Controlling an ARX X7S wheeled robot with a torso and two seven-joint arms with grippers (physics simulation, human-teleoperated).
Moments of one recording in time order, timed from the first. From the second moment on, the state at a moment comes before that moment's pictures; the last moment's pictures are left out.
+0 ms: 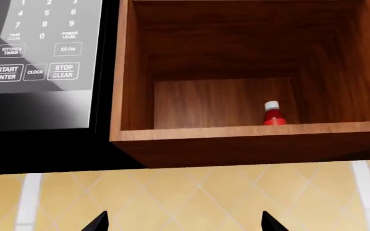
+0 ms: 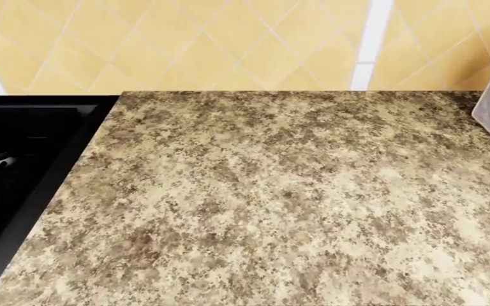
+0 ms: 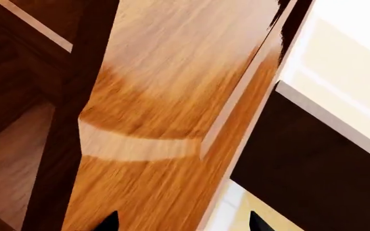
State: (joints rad) left arm -0.59 -1.03 -0.51 0.93 -1.49 -0.68 -0.70; right arm 2.25 0.49 -0.72 -0.04 0.58 1.02 0.08
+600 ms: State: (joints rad) left arm -0.45 -0.97 -0.63 1.01 -1.57 -0.67 -0.71; right arm 2.30 0.18 -0.88 0.62 0.44 0.63 -0.14
